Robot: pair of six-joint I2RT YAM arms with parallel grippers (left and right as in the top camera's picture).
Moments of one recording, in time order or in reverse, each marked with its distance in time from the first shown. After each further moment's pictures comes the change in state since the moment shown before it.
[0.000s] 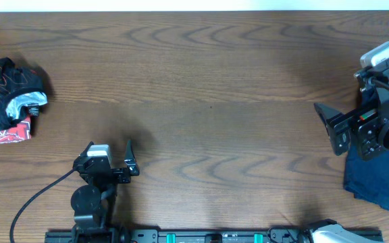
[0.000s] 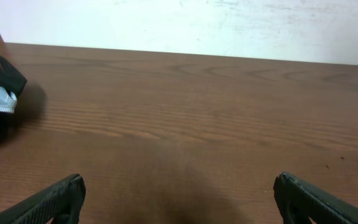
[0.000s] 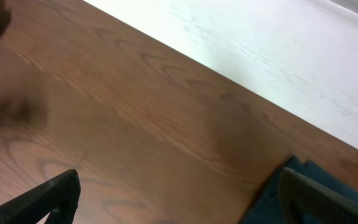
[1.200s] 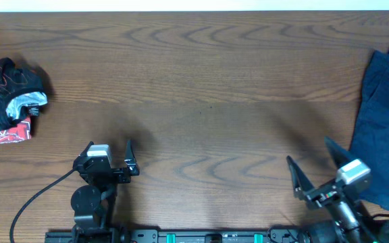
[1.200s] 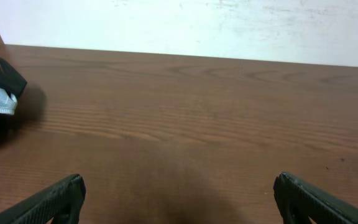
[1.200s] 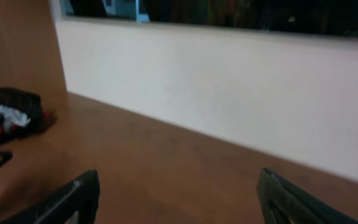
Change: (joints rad) left arm 0.000 0.000 -0.003 0.009 0.000 0.000; right arm -0.062 -1.246 -1.844 1.222 -0.234 0.247
